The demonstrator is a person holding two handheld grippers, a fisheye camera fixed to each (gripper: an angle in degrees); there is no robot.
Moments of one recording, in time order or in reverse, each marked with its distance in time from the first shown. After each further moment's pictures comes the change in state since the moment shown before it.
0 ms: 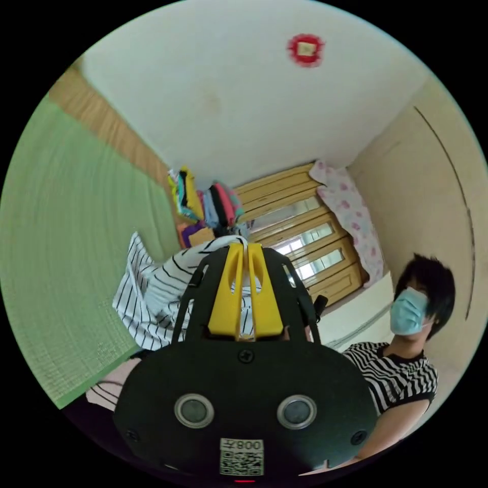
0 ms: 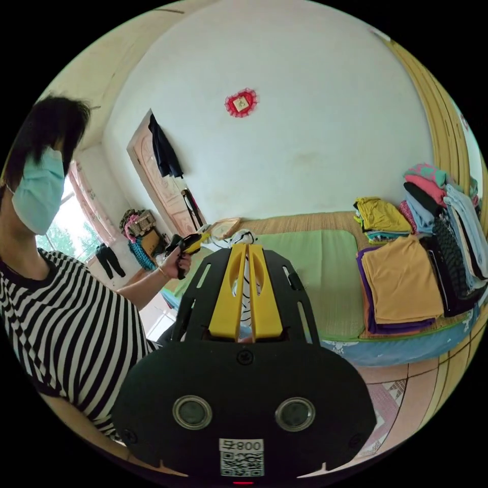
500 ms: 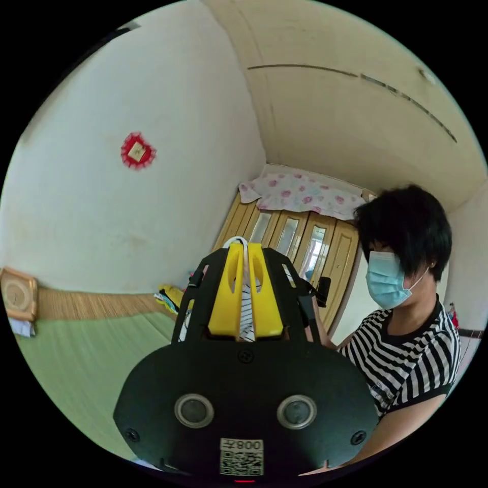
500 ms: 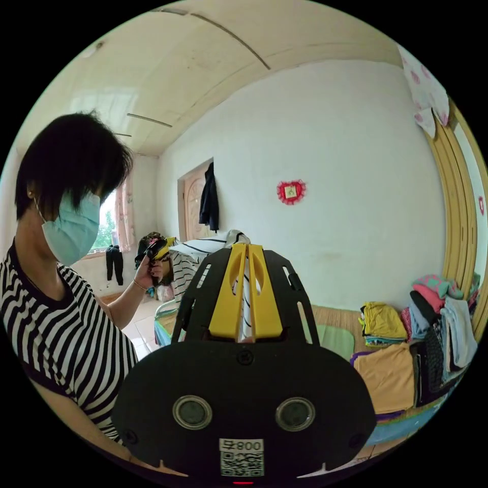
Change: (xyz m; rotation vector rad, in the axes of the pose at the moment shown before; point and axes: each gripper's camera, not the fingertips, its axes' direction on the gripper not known) left arm 0.267 0.090 -0.183 0.257 -0.107 0.748; right arm -0.120 -0.036 -0.102 0.396 -0.057 -0.330
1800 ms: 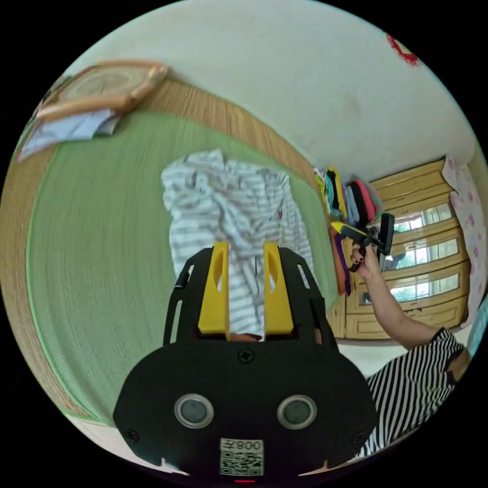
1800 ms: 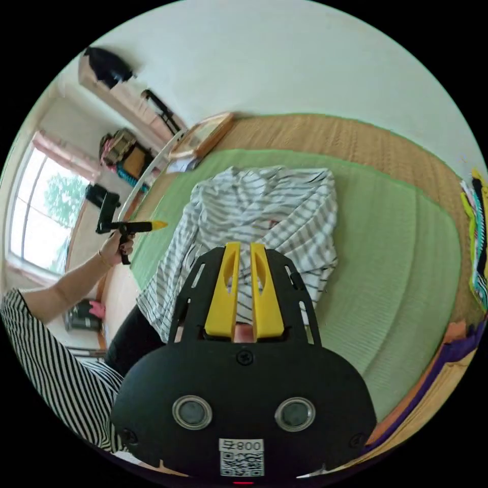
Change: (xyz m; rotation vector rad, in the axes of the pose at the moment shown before) left arm -0.419 0.079 -0.005 -0.768 -0.583 -0.745; right arm 0.144 0.312 0.872 -1.061 -0.188 0.311
